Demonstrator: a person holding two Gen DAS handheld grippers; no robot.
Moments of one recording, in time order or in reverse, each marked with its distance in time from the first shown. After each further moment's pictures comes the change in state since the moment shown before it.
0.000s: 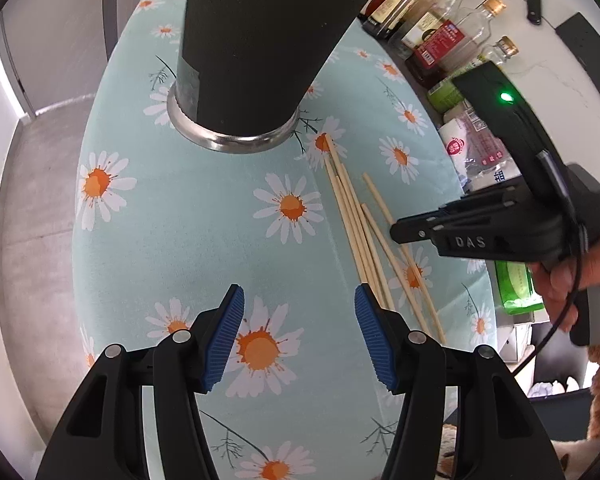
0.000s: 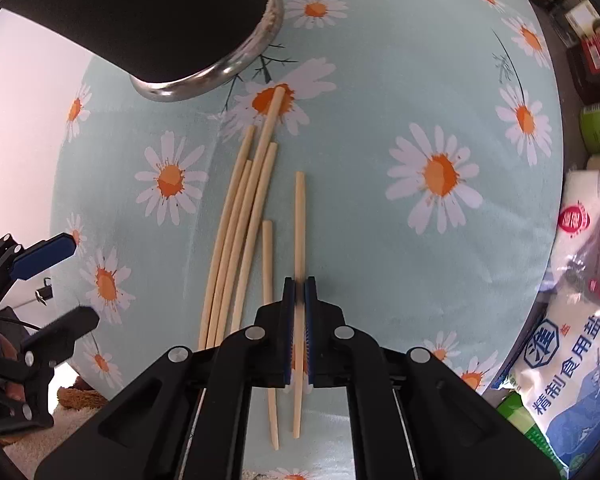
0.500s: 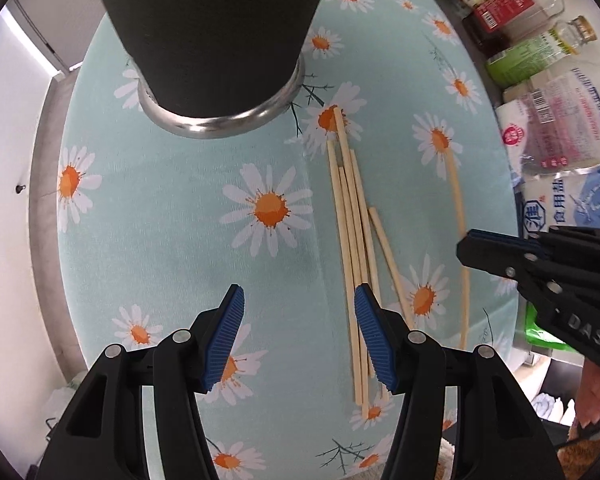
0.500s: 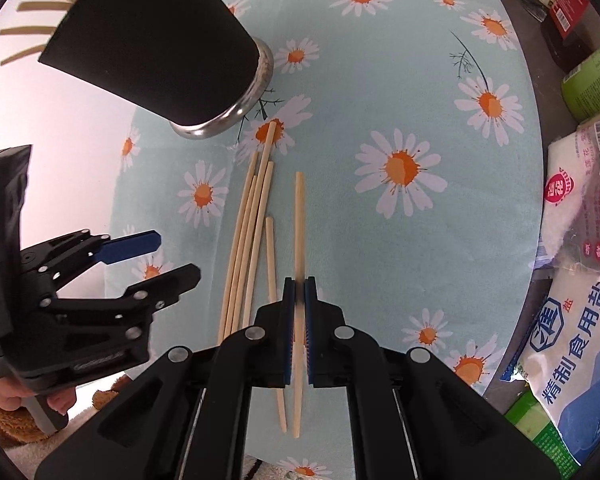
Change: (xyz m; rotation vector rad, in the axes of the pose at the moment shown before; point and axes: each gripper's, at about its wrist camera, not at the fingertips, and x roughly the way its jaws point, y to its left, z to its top) left arm 0.048 -0.034 0.043 -0.109 0.220 0.199; right arm -0.037 -0.042 -0.035 0.030 -0.140 0.192
